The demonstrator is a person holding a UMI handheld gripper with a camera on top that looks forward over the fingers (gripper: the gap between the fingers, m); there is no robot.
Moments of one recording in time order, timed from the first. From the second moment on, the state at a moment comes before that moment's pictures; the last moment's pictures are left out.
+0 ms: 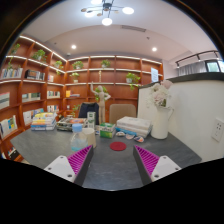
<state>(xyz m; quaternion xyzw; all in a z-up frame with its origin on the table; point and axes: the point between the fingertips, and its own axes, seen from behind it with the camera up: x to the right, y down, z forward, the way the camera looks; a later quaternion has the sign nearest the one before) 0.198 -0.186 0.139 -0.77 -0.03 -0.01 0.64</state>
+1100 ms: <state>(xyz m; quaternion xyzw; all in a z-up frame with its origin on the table) 0.077 -0.068 0.073 -0.78 -0.03 0.01 0.63</state>
